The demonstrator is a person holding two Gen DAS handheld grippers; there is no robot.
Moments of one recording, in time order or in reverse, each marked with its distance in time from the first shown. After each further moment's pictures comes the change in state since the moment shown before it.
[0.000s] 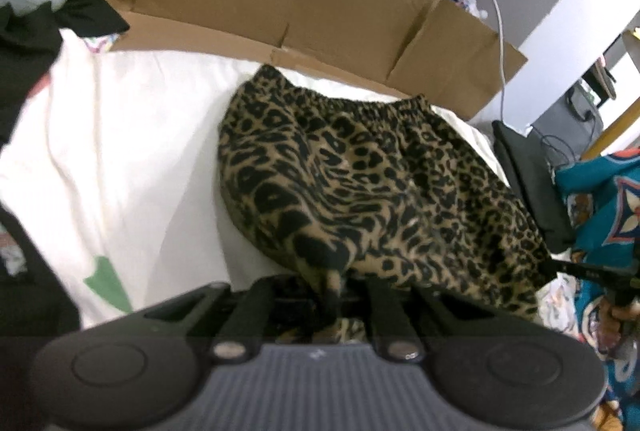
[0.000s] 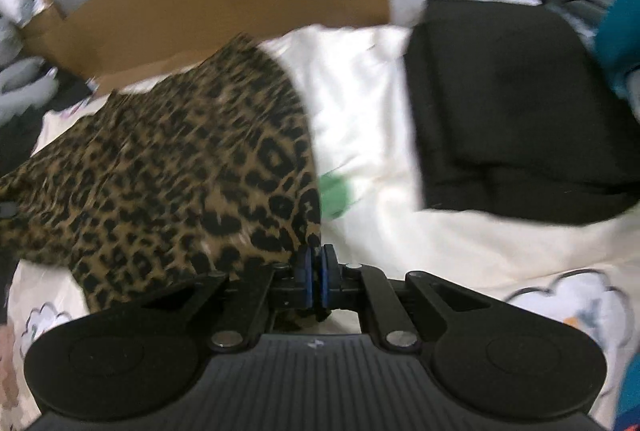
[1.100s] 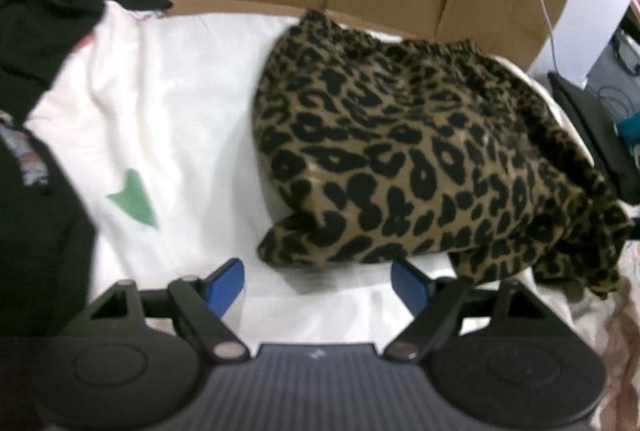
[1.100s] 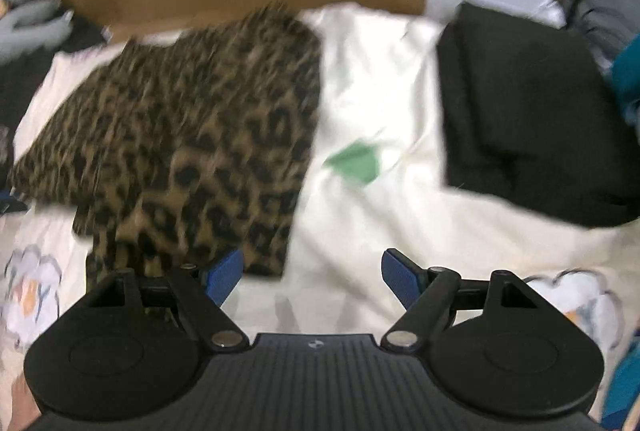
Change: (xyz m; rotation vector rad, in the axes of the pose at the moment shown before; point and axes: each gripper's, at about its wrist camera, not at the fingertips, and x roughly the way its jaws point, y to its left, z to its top) left arm 0.048 -0.003 -0.079 0.077 -0.025 0.208; right arm 0.013 0.041 -0.017 -0.158 0.076 0.000
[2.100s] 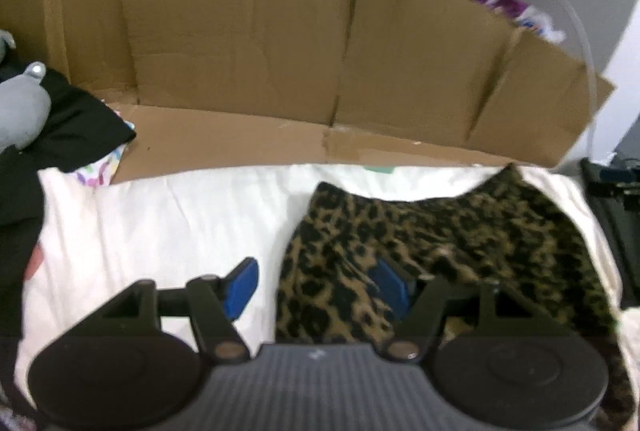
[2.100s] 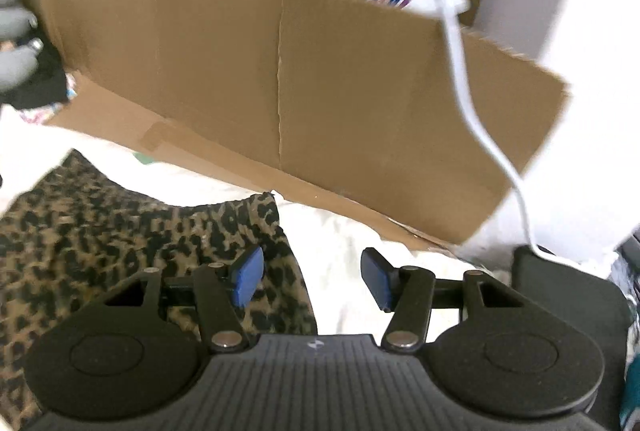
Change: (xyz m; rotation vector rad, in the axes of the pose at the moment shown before) left arm 0.032 0.029 0.197 0.051 -0.071 -0.006; right arm 0.066 0.021 0.236 -0.215 -0.190 -0.106
